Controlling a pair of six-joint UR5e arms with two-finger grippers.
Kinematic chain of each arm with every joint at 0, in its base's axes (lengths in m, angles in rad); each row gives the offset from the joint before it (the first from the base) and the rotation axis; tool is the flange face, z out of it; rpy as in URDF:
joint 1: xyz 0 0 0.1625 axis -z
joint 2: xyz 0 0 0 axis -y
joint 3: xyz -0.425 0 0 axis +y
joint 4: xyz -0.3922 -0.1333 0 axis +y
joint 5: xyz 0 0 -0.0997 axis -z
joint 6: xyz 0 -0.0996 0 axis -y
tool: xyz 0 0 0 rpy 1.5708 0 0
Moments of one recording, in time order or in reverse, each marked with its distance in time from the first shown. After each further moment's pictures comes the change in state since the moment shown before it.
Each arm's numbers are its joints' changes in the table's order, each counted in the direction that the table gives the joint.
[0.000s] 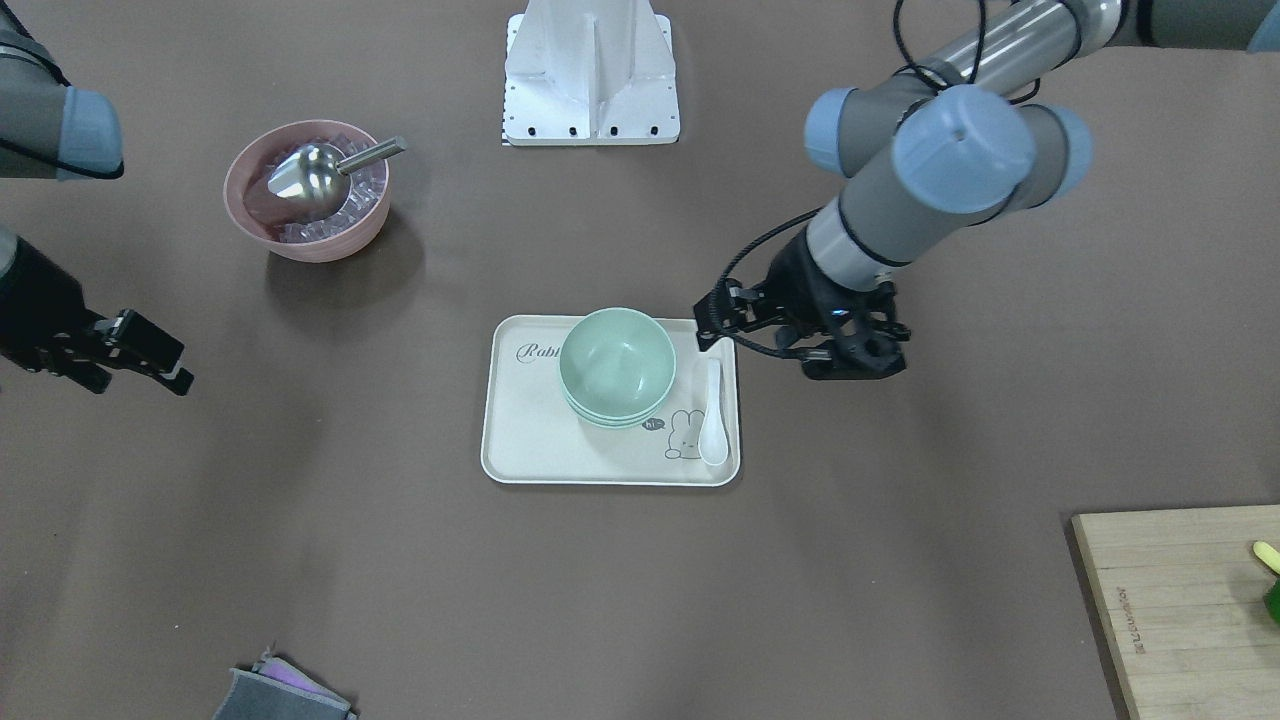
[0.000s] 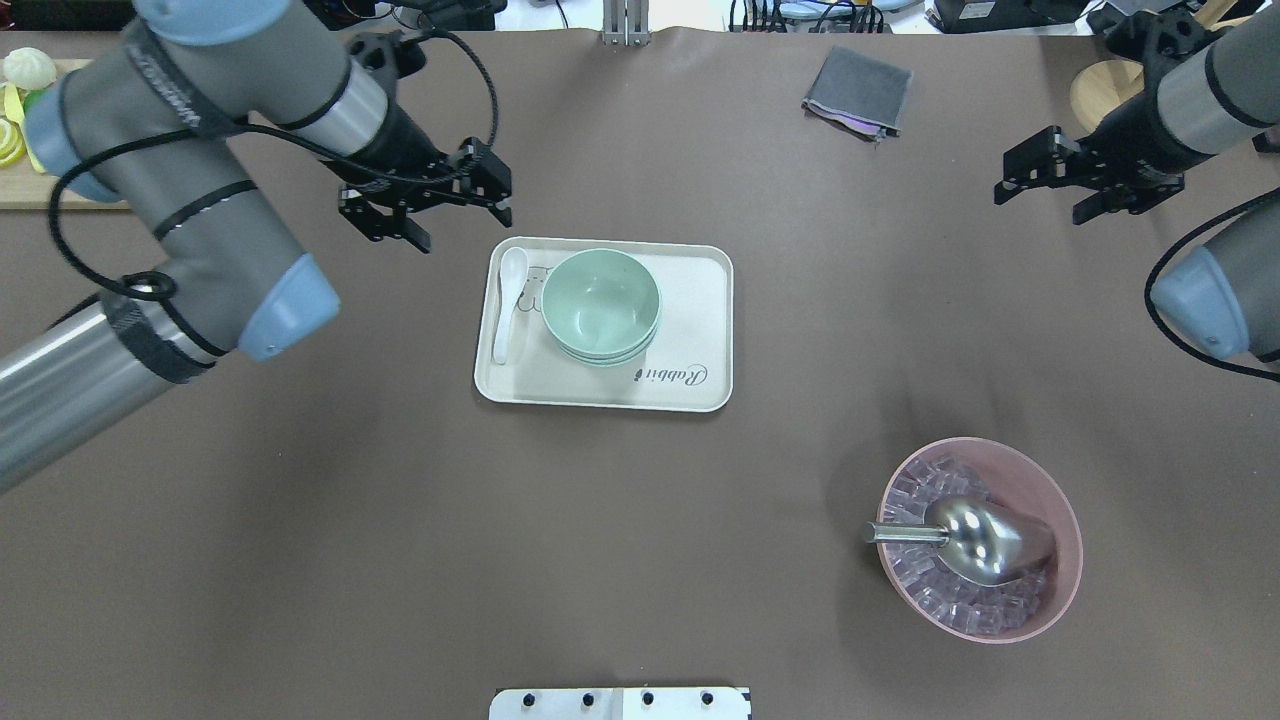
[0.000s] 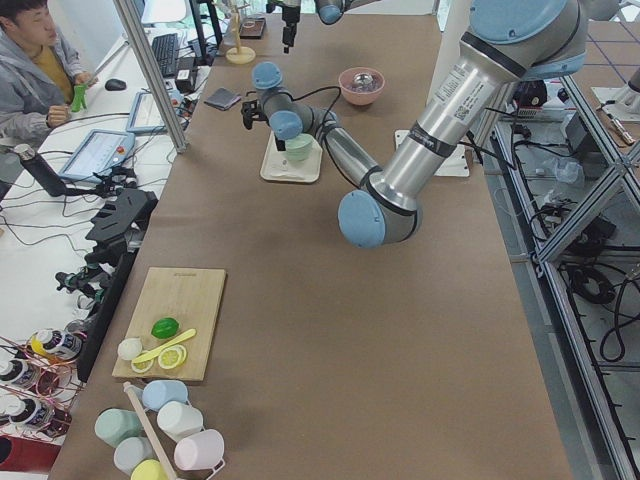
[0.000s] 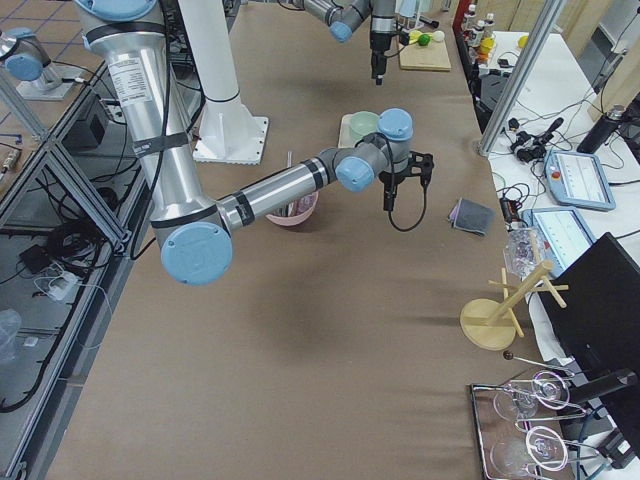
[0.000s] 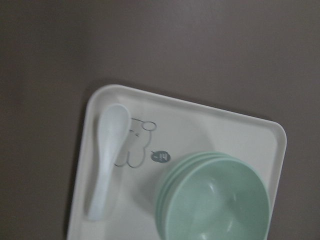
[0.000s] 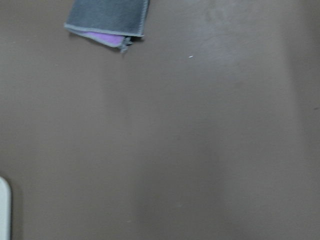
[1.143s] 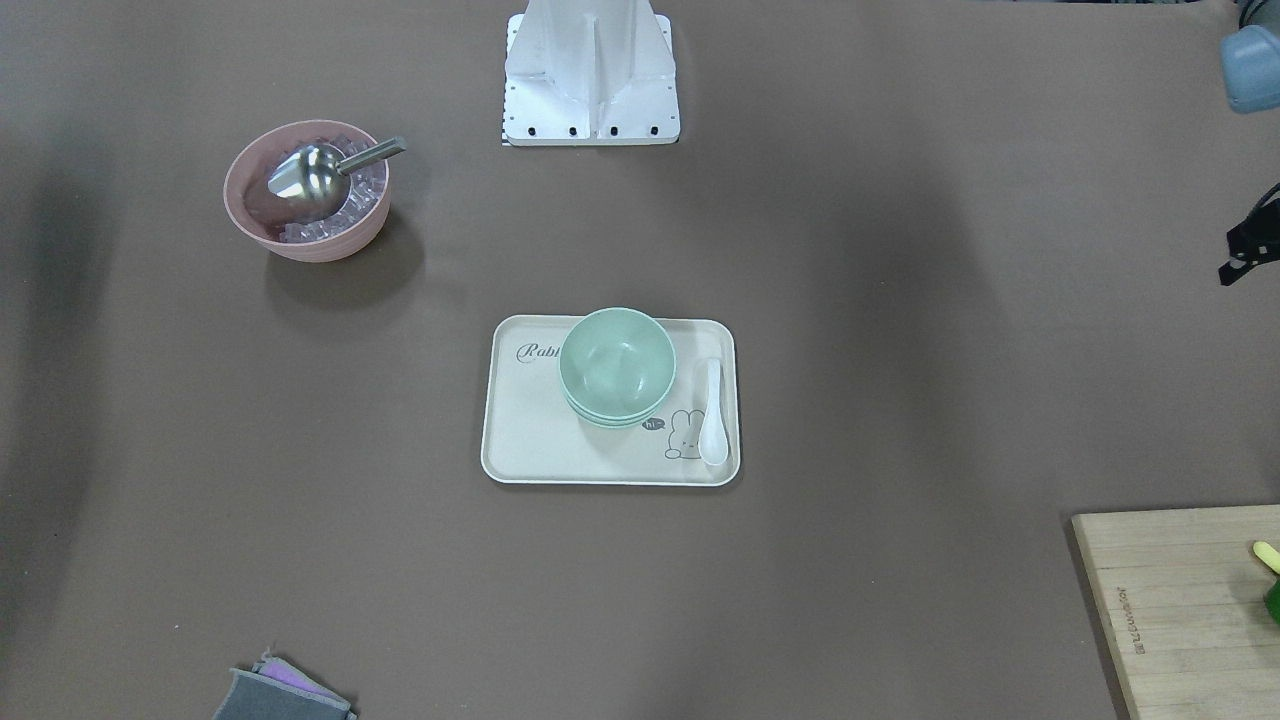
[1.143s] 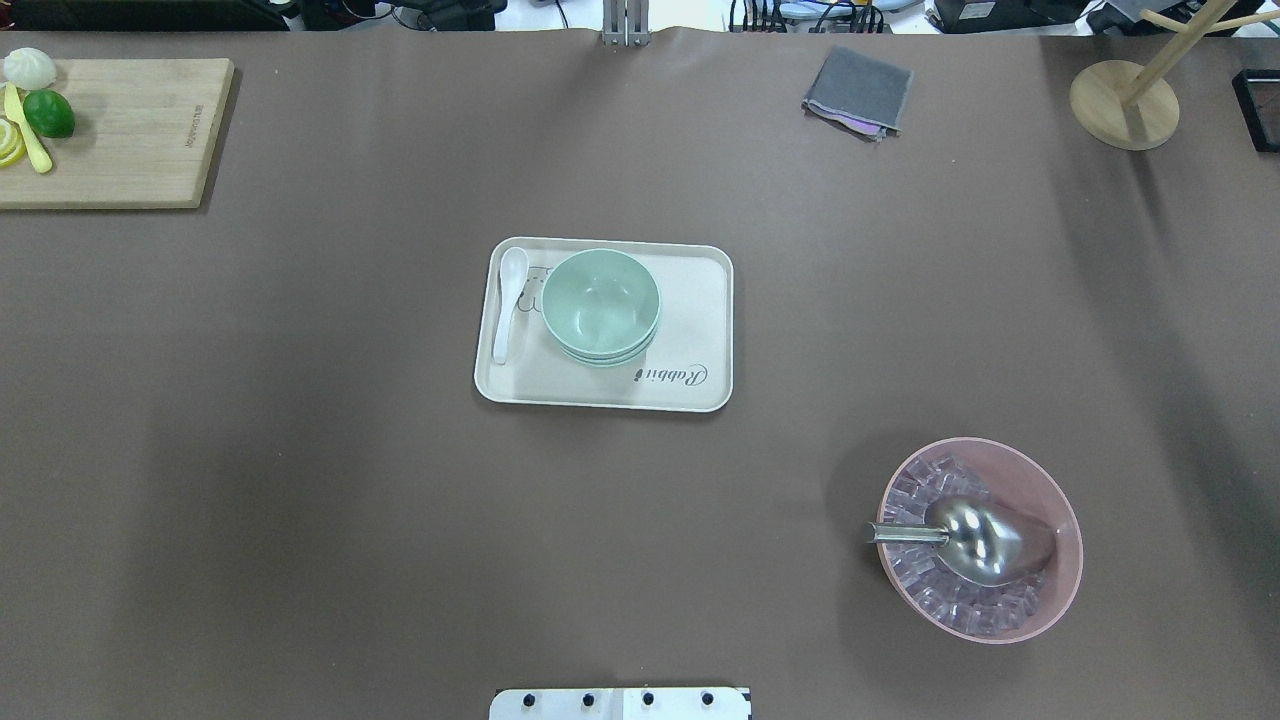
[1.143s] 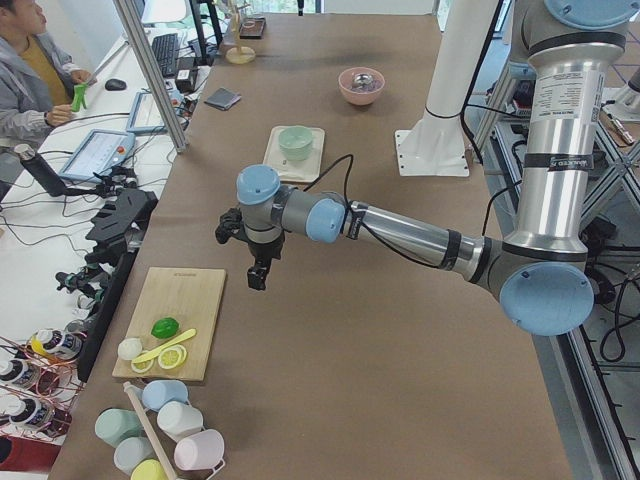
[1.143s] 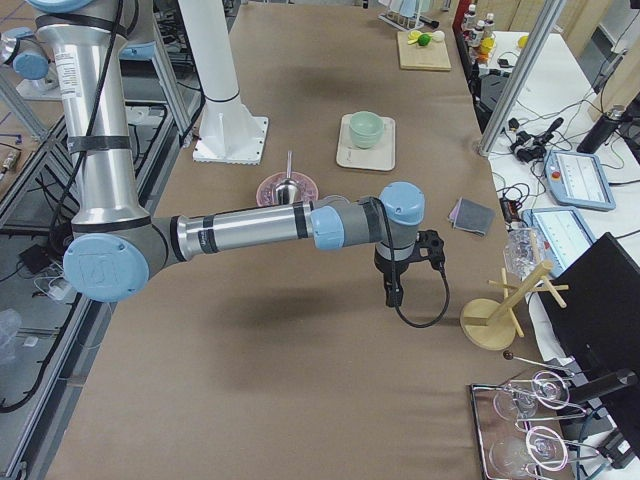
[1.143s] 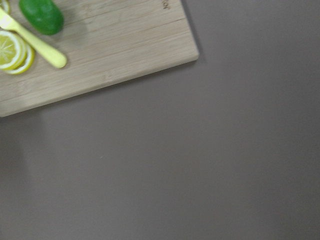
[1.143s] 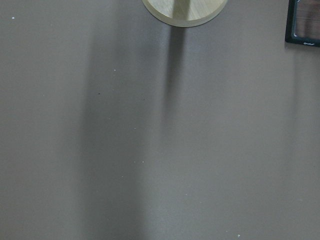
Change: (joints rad) left arm 0.535 0.539 0.120 -0.352 0.005 1.249; right arm -0.326 -0.140 0.075 0.256 0.013 -0.782
